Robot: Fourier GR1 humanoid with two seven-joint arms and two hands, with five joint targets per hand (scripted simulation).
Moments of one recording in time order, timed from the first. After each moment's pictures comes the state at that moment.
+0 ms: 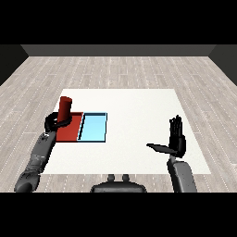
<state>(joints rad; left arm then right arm) -0.53 0.53 -0.01 -0.71 0.09 0.38 -0.14 0.07 -0.19 0.05 -1.87 -0.16 -0.22 -0.25</state>
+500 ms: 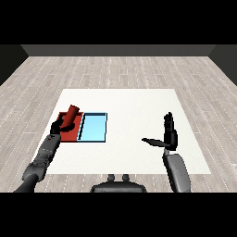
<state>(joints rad) -0.67 0.47 0.00 -0.26 0.01 0.39 -0.18 -0.05 -0.17 0.06 -1.69 -0.07 -0.25 -0.29</state>
